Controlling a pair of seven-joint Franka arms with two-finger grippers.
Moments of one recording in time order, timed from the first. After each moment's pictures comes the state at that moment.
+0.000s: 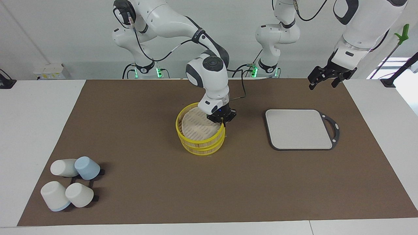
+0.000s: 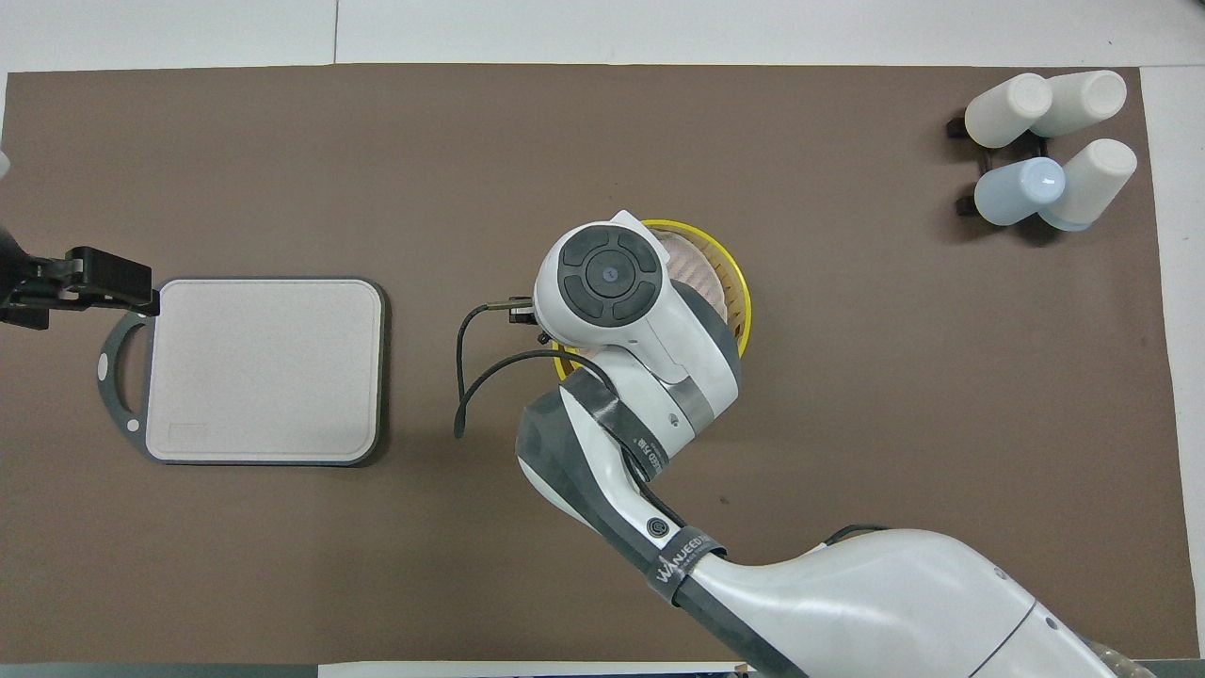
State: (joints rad) left arm -0.09 -0.03 0.02 -1.60 0.00 1.53 -0.10; right arm 0.48 0.49 0.19 -1.55 -0.05 2.20 0.67
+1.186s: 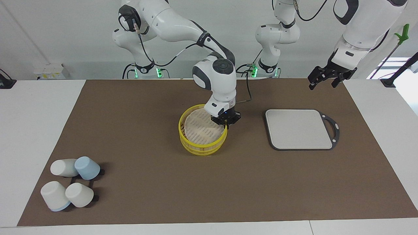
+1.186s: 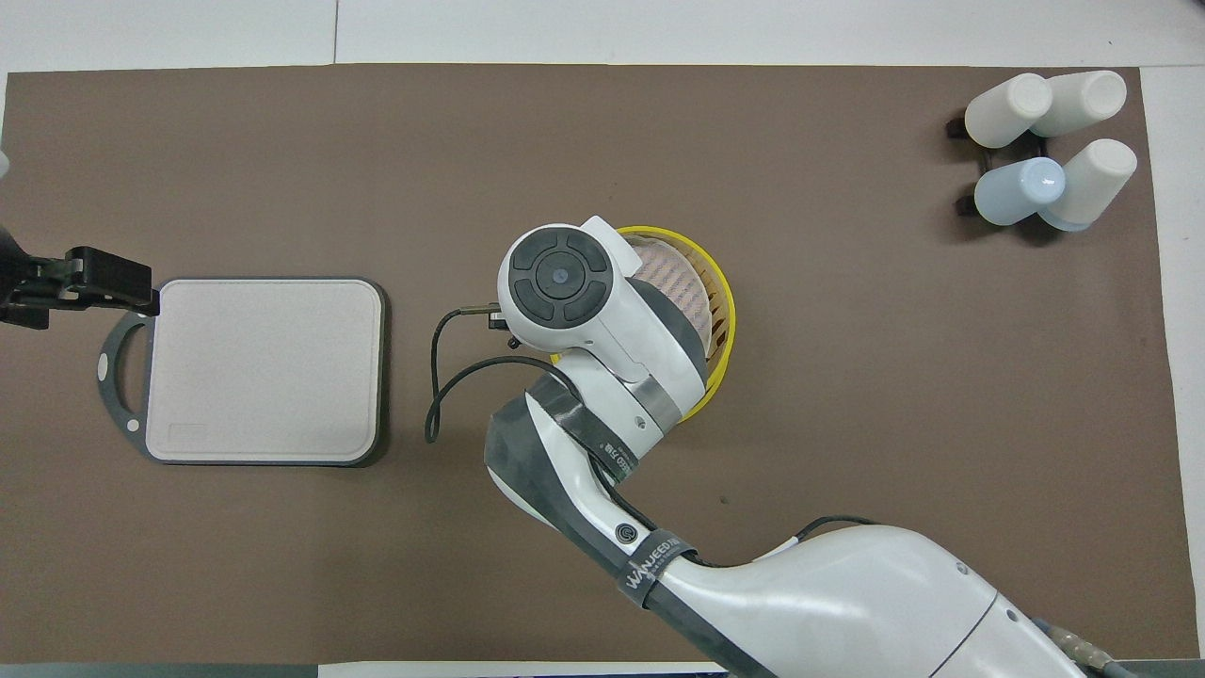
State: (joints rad) left arm -0.09 -0.03 0.02 -1.60 0.00 1.53 -0.10; right arm 0.52 0.54 0.20 -1.47 -0.07 2.12 0.76
